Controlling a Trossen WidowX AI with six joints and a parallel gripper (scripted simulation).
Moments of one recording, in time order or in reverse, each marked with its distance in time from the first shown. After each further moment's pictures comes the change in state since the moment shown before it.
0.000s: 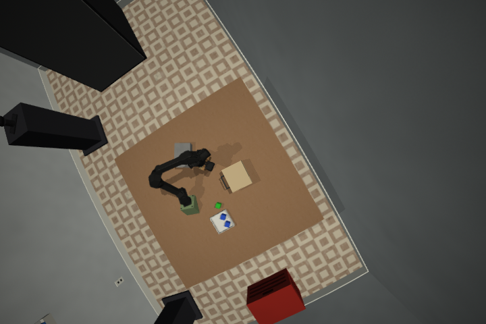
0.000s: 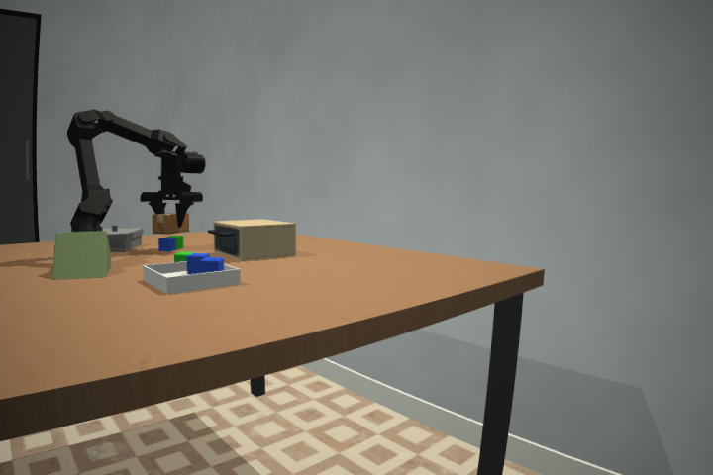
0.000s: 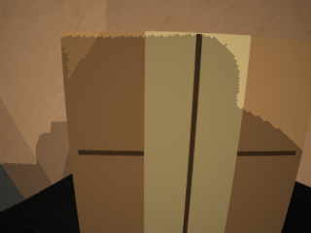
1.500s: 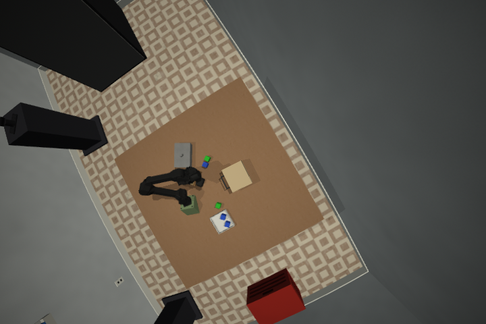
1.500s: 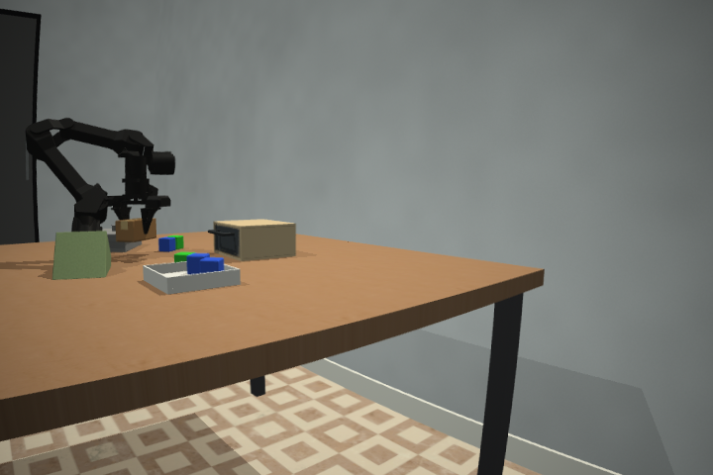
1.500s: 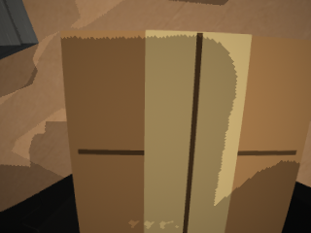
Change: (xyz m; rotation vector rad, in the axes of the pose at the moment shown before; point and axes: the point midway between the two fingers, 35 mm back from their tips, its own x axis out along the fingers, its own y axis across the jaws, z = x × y) arm 0.009 0.020 -0.136 -0.061 -0.012 0.004
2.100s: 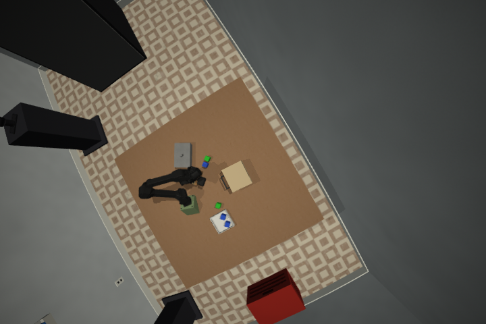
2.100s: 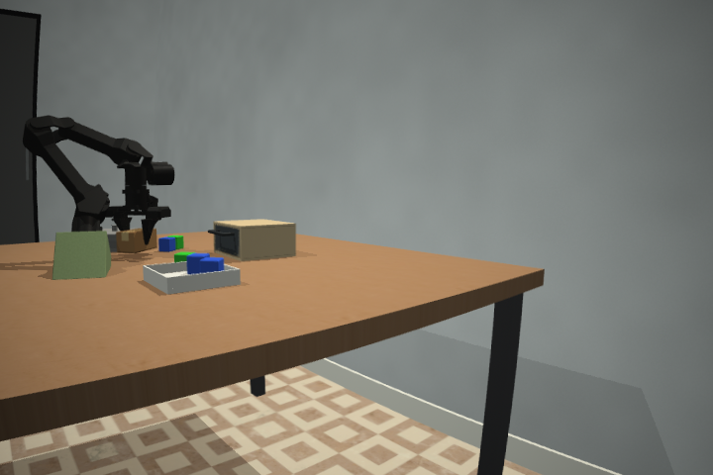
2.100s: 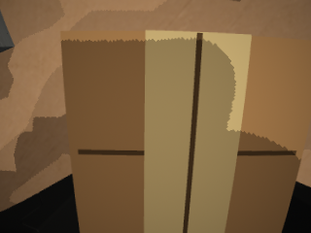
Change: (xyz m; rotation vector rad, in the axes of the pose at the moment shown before) arm 0.029 0.000 0.001 -0.005 -0.007 -0.005
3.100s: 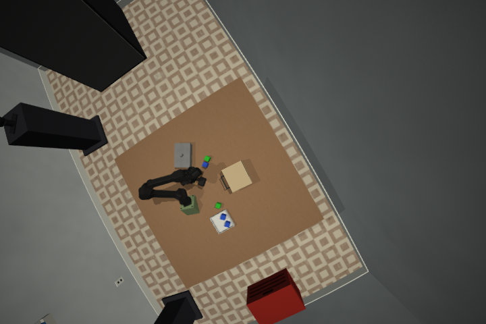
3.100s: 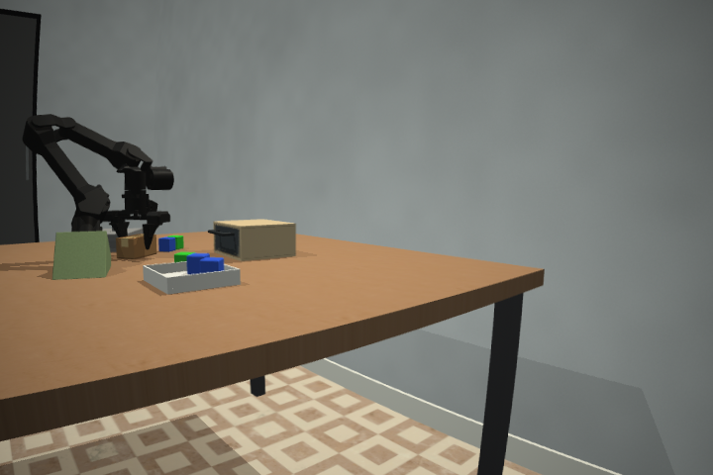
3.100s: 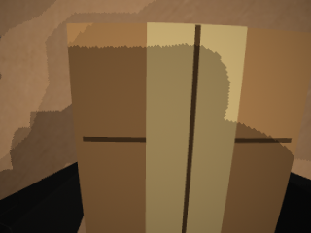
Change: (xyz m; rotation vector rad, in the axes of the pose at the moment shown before) arm 0.012 0.001 -0.004 0.005 0.012 0.004
